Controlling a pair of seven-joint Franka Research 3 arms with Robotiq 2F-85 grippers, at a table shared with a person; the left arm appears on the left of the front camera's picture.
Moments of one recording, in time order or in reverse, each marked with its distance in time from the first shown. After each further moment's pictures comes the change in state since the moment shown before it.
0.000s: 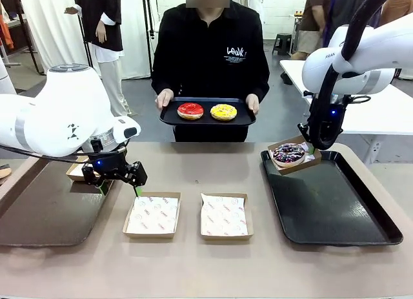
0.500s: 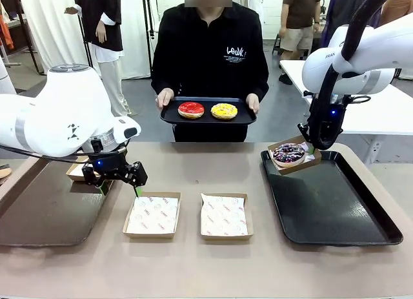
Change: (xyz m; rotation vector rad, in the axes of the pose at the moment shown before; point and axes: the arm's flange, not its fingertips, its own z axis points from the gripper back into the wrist) left arm 0.000 0.000 0.000 0.000 0.000 -0.001; right arm 0.000 0.000 0.000 0.000 0.000 0.000
